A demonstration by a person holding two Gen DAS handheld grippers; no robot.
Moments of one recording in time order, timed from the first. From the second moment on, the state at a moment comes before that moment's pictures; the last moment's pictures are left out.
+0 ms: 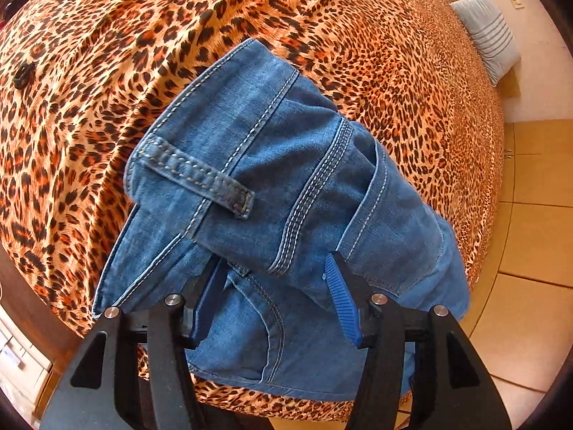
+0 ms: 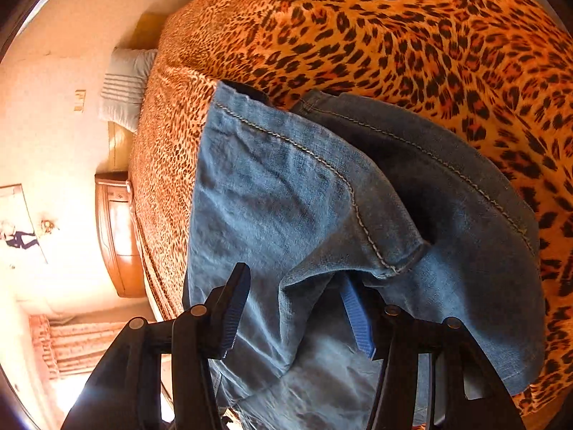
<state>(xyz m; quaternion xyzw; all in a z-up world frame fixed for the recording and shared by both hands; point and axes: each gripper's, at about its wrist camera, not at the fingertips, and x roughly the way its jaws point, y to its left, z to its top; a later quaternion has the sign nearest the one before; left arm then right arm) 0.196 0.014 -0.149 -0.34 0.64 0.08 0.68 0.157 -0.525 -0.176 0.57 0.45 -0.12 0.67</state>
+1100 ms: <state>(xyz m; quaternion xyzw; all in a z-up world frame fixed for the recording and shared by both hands) 0.102 0.032 -0.146 -0.22 0.69 0.00 0.68 0.019 -0.540 -0.160 0.43 0.52 -0.09 0.73</state>
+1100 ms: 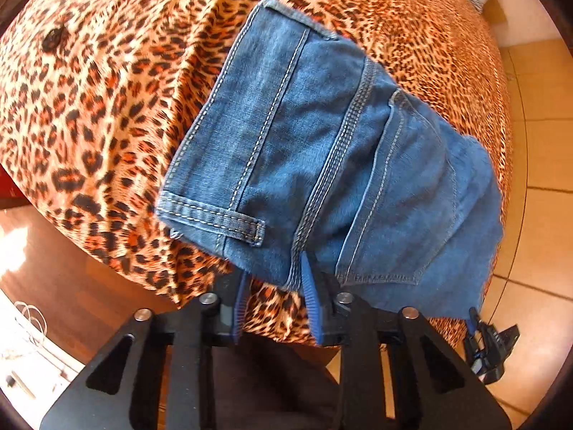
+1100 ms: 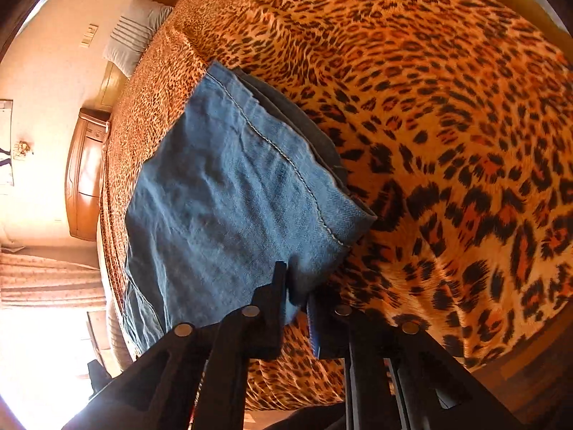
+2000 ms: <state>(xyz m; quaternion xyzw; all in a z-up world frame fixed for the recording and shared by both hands) 0.219 0.061 -0.171 -0.23 0.71 -0.02 0.67 0.306 -0.287 -0.149 -0.06 0.65 0.17 0.74</state>
